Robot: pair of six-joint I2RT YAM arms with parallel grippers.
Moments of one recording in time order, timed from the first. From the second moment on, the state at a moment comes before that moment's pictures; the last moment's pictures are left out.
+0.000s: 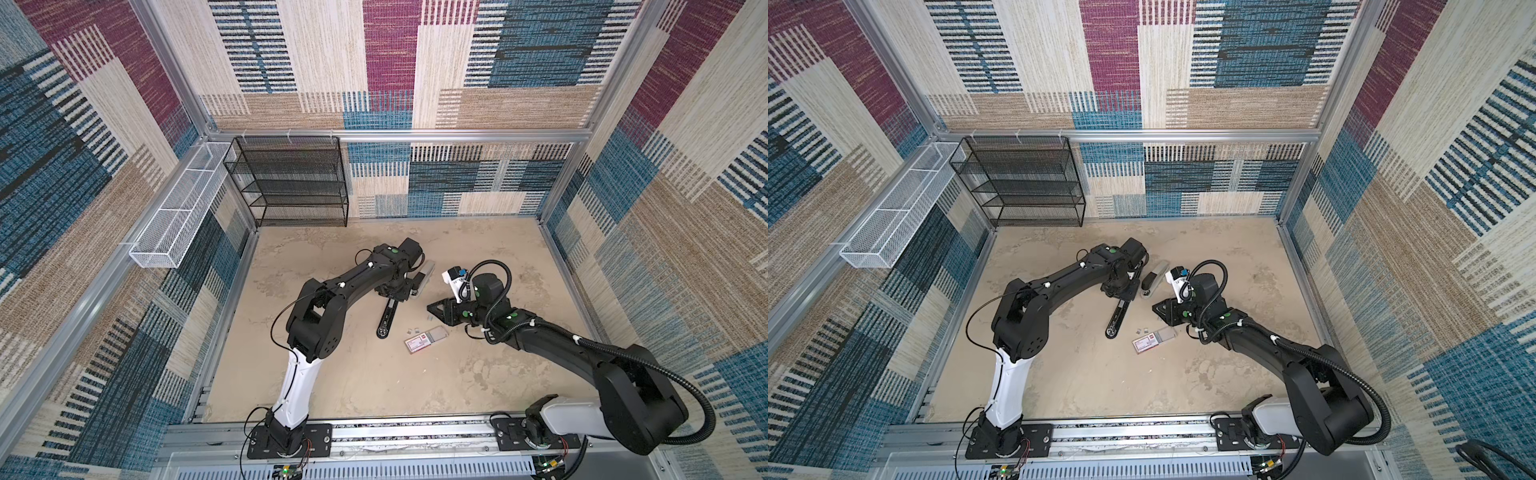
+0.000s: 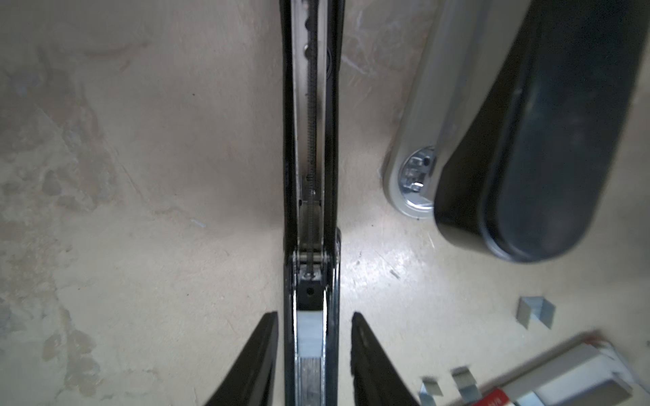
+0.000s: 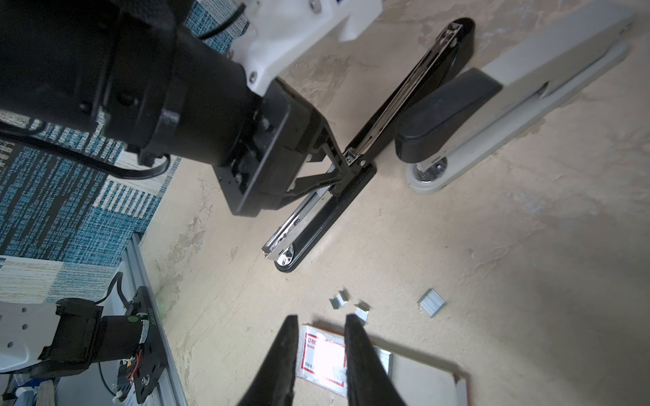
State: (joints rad) left arm -0.67 2.15 1.81 -1.01 -0.13 -0.32; right arm 0.47 1.33 0.64 0.07 -0.50 0.40
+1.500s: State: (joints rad) left arm -0.64 2.11 1.68 -0.99 -0.10 -0.29; right arm 0.47 1.32 0.65 0.07 -0.50 0.41
